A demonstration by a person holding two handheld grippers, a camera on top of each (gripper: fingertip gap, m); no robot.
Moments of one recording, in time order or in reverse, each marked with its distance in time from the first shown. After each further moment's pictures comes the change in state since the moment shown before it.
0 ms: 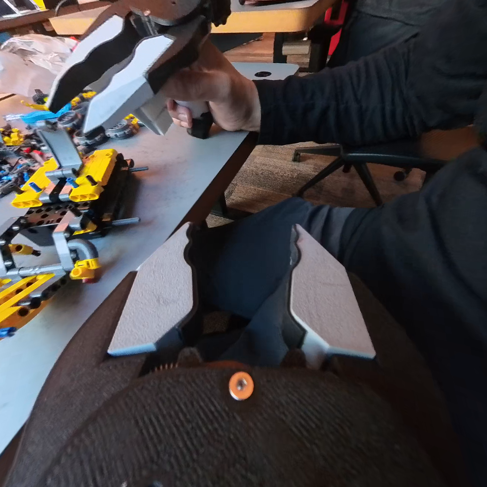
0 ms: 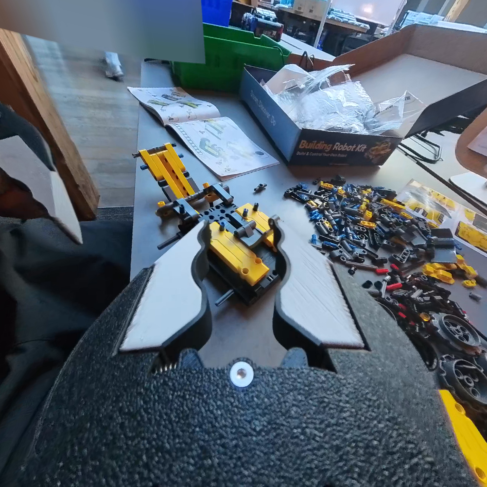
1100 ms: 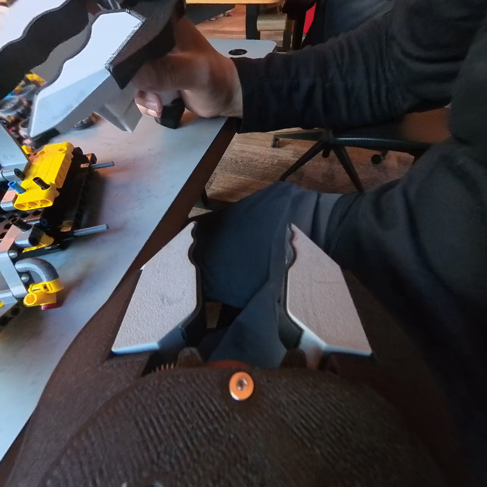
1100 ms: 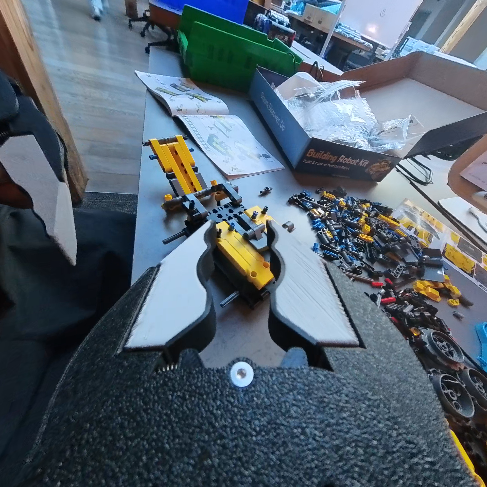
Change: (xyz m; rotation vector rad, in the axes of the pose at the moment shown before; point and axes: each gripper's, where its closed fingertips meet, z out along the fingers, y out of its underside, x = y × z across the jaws) left arm 0.012 0.008 0.016 -0.056 0.102 0.011; right arm -0.012 0.000 0.002 -0.001 0.003 -0.114
